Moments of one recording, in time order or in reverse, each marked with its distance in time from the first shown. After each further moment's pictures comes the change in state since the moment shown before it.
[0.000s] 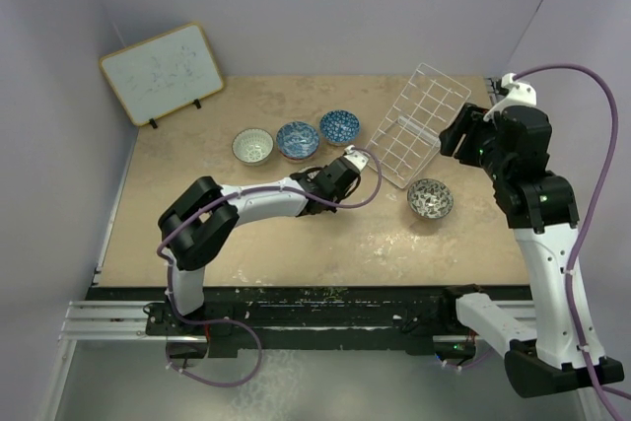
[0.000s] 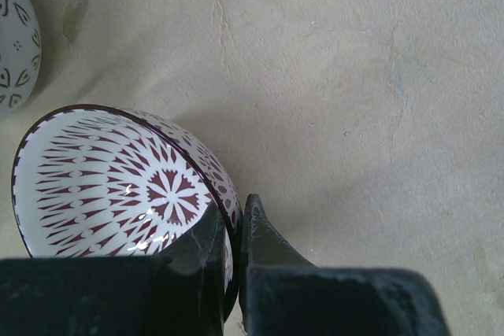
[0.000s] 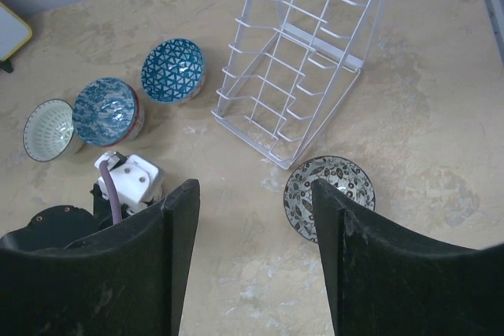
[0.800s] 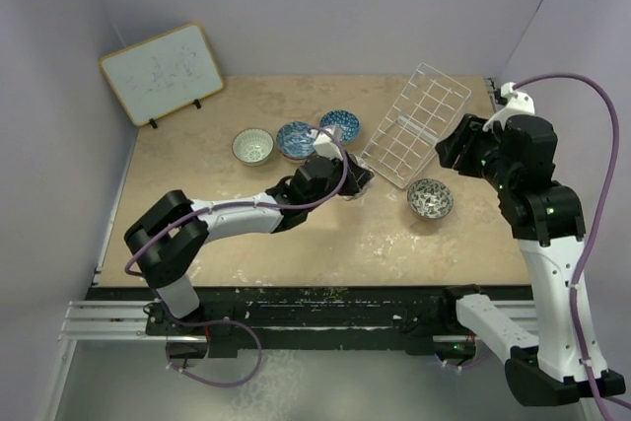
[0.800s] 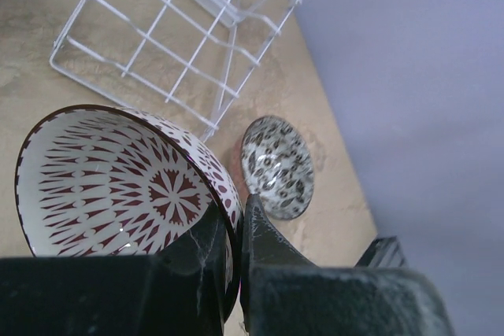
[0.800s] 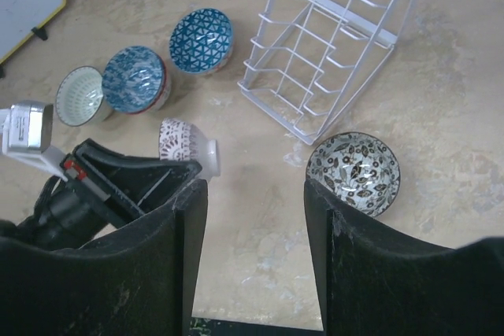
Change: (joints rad) left arm -0.004 -0.212 -0.232 0.659 0.220 -0.618; right arm -0.001 -0.040 0.000 -0.069 -0.085 0.019
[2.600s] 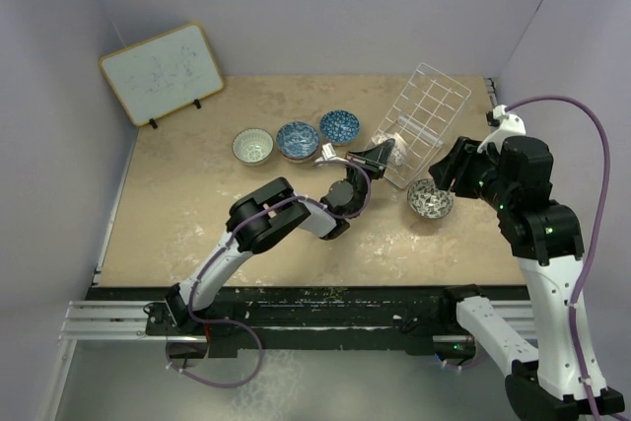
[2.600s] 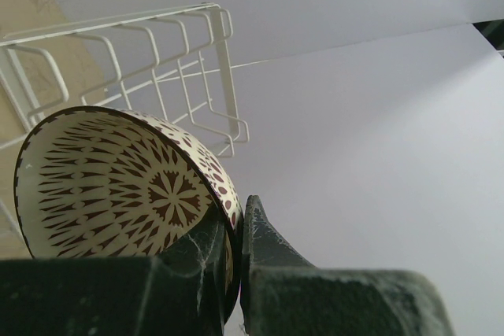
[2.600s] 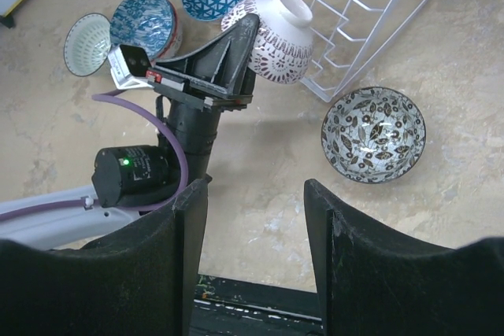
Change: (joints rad) left arm -0.056 0.708 0.306 1.079 -0.452 -0.544; right arm 0.002 -0.106 -0.108 -0.055 -0.101 0.011
